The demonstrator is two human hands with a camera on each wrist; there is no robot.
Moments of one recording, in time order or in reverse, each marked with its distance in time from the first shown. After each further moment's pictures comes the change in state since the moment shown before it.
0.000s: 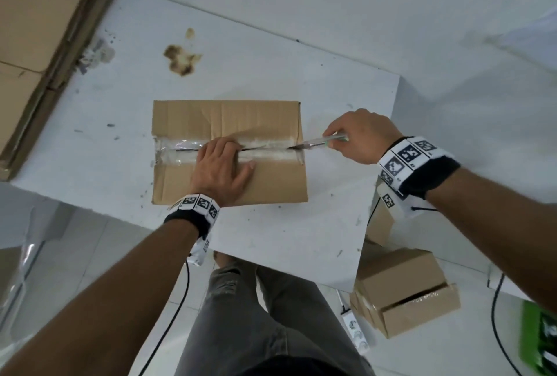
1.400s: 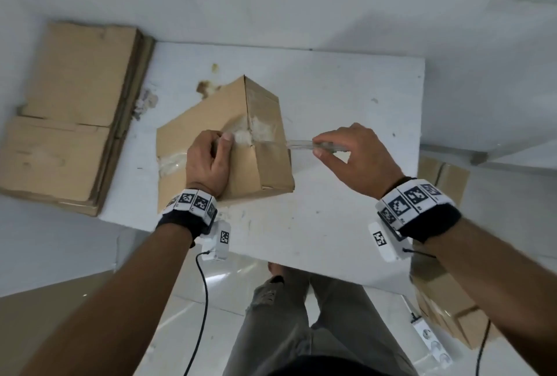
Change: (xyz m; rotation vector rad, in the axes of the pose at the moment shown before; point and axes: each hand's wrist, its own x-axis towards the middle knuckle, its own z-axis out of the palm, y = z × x) left_hand 0.036 -0.009 -0.100 -0.300 0.194 -0.201; right_hand -0.027 -0.044 0.056 0.640 0.565 -0.244
